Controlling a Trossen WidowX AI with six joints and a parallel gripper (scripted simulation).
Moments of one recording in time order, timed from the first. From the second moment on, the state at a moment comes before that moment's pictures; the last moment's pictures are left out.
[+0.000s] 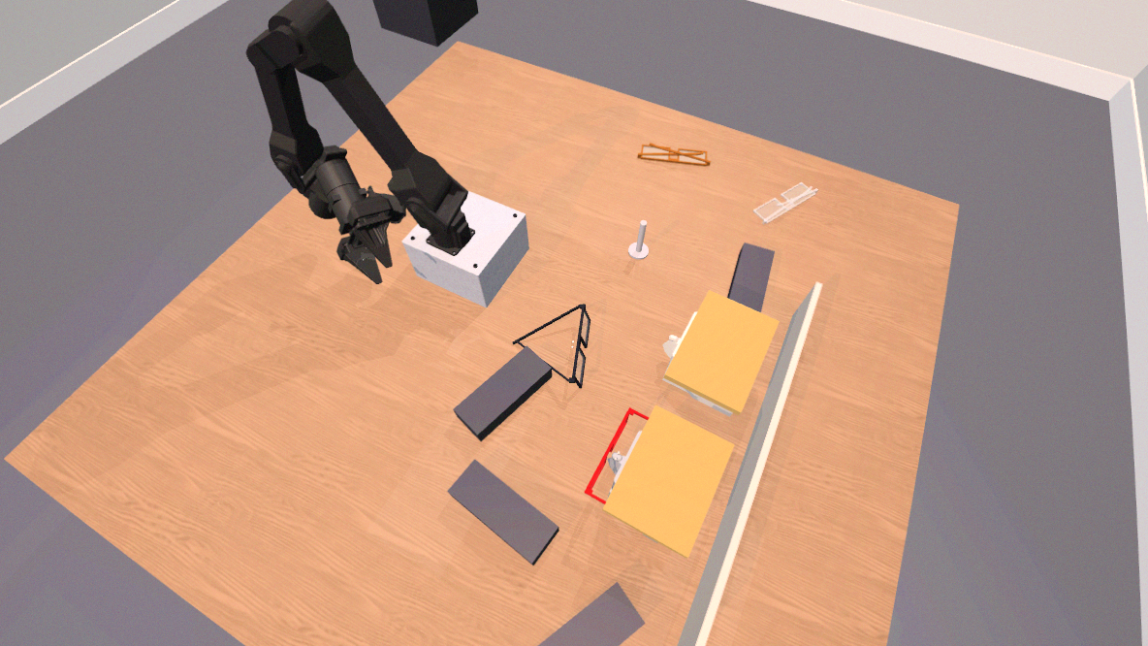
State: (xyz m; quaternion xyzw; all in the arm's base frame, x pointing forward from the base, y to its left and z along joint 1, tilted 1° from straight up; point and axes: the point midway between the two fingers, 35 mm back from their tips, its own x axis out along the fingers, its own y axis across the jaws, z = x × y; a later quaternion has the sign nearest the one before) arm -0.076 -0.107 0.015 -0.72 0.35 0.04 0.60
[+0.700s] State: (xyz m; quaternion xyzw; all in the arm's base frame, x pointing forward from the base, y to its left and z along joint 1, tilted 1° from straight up) arm -0.049 -0.122 0.003 -0.85 0.20 0.23 0.42
